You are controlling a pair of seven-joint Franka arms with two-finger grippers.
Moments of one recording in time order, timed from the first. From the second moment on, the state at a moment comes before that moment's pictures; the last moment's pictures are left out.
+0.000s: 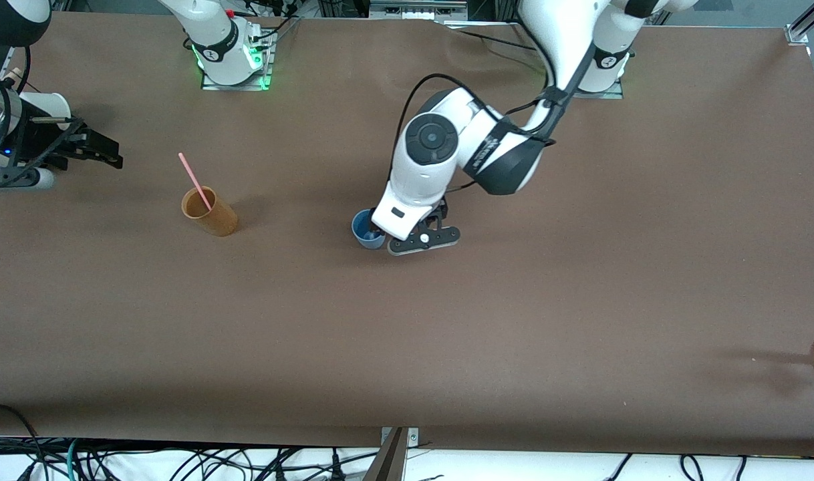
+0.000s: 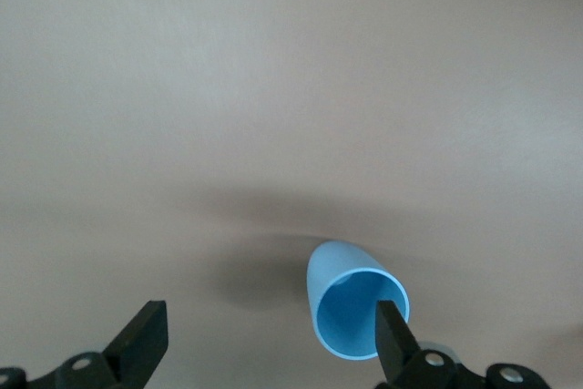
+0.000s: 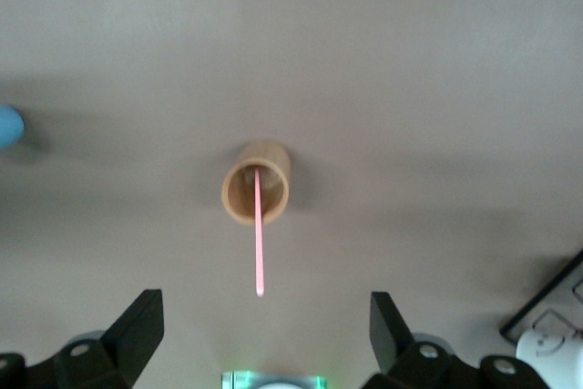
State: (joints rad) left arm -0.67 0.71 -0.01 -1.13 -0.12 1.93 -0.86; right arm 0.02 0.03 0.00 -1.68 0.00 1.53 -0.03
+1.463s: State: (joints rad) left arm -0.03 0.21 0.00 -1.41 -0.11 1.54 -0.12; right arm 0.03 0.12 0.05 -2.19 0.00 1.91 -0.03
